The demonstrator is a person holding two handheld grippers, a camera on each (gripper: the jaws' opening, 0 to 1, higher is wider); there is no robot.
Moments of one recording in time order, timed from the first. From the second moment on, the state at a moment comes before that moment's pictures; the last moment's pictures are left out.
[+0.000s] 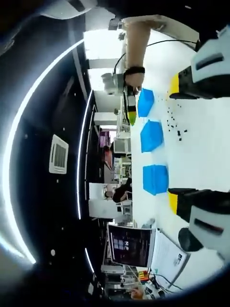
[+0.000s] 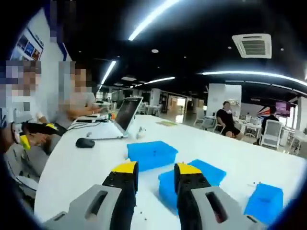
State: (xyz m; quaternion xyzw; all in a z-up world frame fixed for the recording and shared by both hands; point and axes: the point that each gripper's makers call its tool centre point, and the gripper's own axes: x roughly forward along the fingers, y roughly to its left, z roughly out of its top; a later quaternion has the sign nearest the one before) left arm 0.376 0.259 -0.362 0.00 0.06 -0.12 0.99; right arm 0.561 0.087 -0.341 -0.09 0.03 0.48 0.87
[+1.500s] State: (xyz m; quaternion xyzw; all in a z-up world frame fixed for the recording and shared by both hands) left arm 0.355 0.249 -0.406 -0.01 0.13 -0.14 0.98; right arm 0.455 0.122 -0.368 -0.38 0.08 0.70 0.60
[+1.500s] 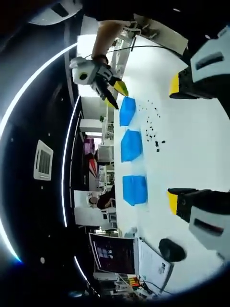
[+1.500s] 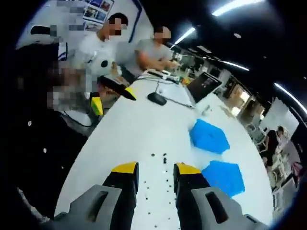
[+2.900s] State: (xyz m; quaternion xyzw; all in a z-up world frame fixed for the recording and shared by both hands) left arm 0.353 0.243 -0.414 0.00 0.17 -0.16 0.97; right arm 0.471 0.190 -0.490 -0.62 0.16 0.74 0.23
